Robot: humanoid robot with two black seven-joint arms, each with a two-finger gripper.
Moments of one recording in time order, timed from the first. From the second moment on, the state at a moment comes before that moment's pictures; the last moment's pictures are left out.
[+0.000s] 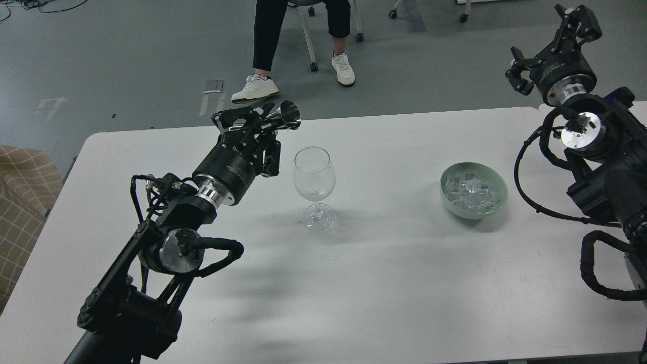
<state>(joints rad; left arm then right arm) -0.27 0.10 -1.18 -1.56 0.57 0.08 0.08 0.90 -0.18 1.33 0.41 -0.50 0.22 0.16</state>
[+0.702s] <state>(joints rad) -0.28 0.11 -1.18 -1.55 0.73 0.02 0.08 0.90 -0.19 1.33 0.41 -0.50 0.22 0.16</state>
